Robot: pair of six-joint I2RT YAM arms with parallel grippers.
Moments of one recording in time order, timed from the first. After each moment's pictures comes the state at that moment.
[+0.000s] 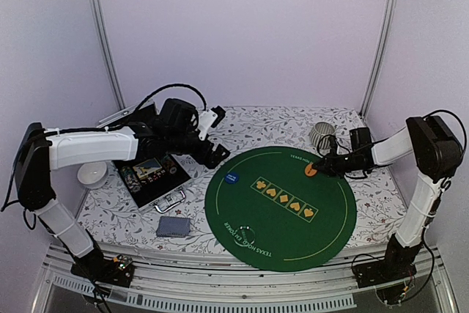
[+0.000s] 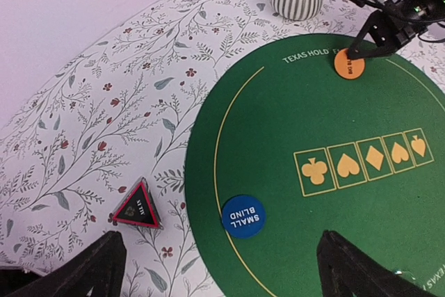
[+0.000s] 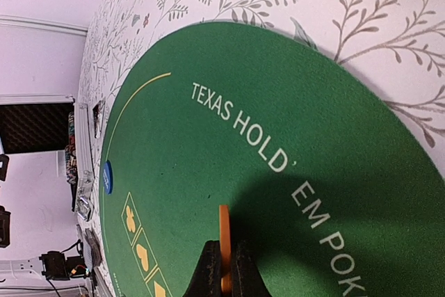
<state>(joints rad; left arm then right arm) -0.74 1.62 1.13 -0.12 0.00 0.07 0.12 1.87 0.84 0.17 -0.69 0.50</state>
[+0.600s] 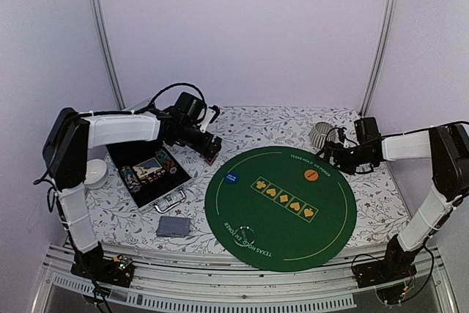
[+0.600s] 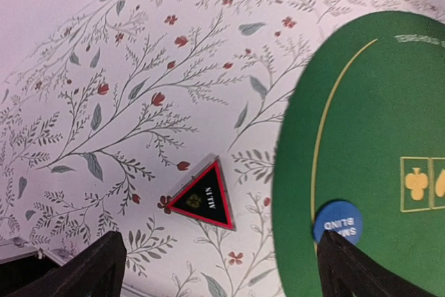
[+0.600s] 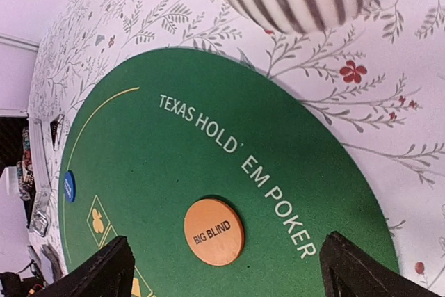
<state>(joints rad) -0.63 1.86 1.35 -0.30 -0.11 0.02 0.14 1.66 0.83 -0.06 -0.43 0.44</state>
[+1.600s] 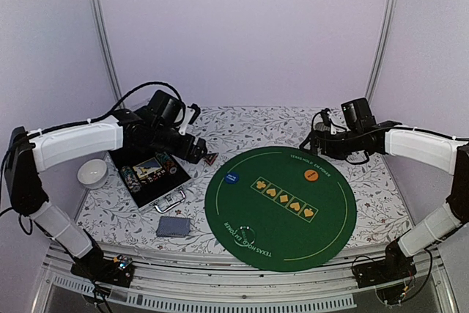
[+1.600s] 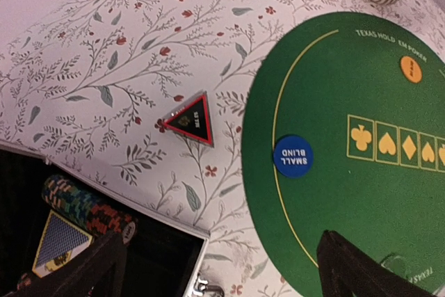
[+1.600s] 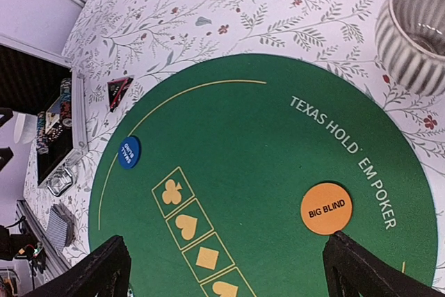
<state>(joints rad) -0.66 1.56 1.21 -0.47 -0.11 -0.15 0.38 1.45 0.97 -0.31 -0.30 0.37</state>
